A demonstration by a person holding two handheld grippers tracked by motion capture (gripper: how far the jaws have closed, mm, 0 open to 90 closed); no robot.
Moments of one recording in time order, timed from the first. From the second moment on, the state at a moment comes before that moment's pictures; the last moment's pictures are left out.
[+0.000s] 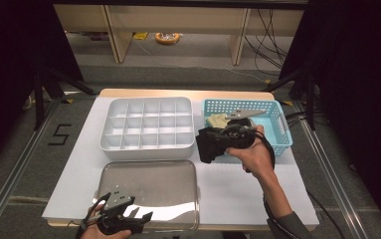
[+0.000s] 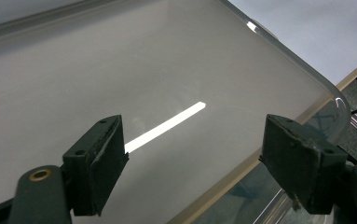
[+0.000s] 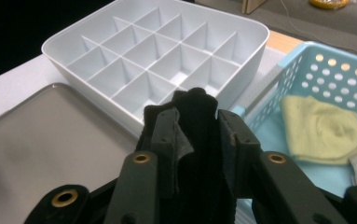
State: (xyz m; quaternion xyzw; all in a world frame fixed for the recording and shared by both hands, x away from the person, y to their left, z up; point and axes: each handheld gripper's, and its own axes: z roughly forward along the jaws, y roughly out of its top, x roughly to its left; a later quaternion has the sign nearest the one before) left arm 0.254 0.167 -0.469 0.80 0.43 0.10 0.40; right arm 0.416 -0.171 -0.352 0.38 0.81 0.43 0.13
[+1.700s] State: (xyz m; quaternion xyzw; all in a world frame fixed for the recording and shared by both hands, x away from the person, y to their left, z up) left arm 0.250 0.168 -0.468 0.80 0.43 0.10 0.41; right arm 0.498 -0.053 -0.394 0.35 0.88 0.28 0.18
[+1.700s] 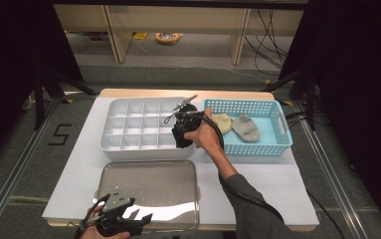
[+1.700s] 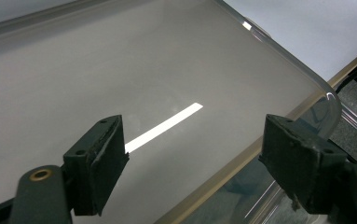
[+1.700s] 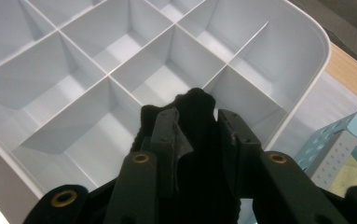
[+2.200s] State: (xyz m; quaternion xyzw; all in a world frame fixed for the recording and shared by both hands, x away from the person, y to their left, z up) left arm 0.250 0.168 -0.467 0.81 0.42 0.10 0.40; right arm 0.497 -0.043 -0.404 0.34 0.91 0.20 0.15
